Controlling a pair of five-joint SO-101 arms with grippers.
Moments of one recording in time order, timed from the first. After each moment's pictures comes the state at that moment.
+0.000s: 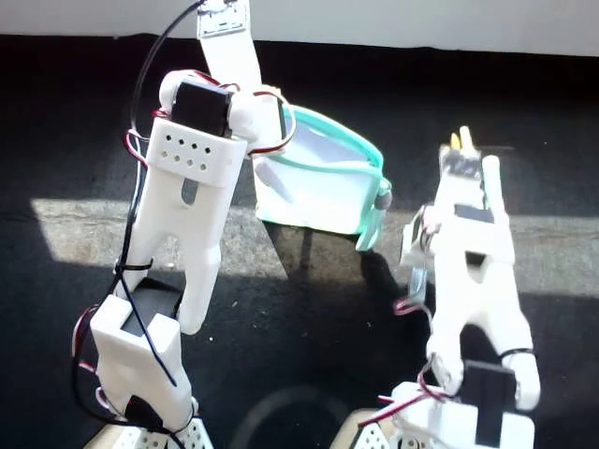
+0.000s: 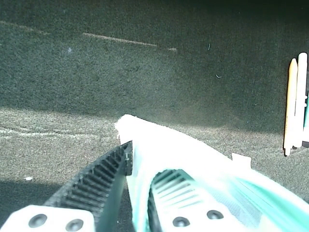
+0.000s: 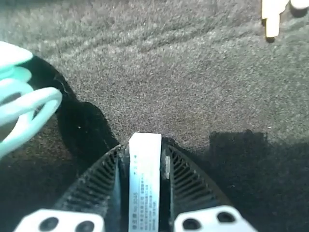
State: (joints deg) left arm 13.8 25.8 -49.0 100.2 27.6; right arm 5.0 -13.4 44.0 53.1 4.8
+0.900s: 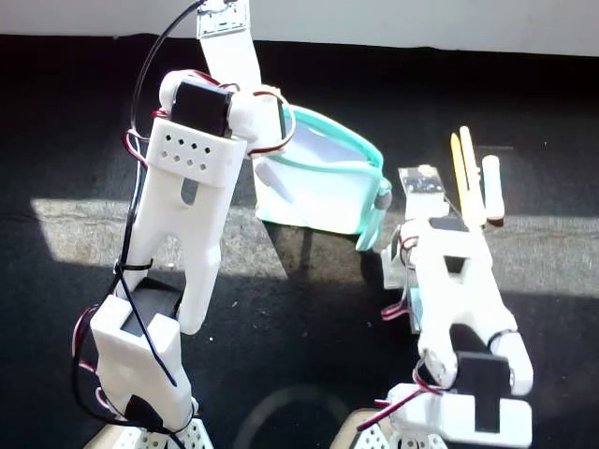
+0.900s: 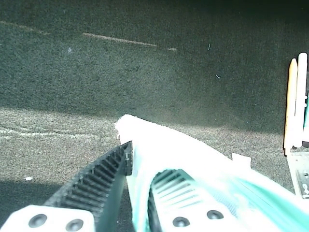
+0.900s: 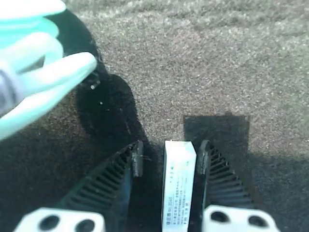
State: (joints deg) left arm 13.8 25.8 -49.0 100.2 27.6; right arm 0.1 -7.2 41.8 55.4 10.2
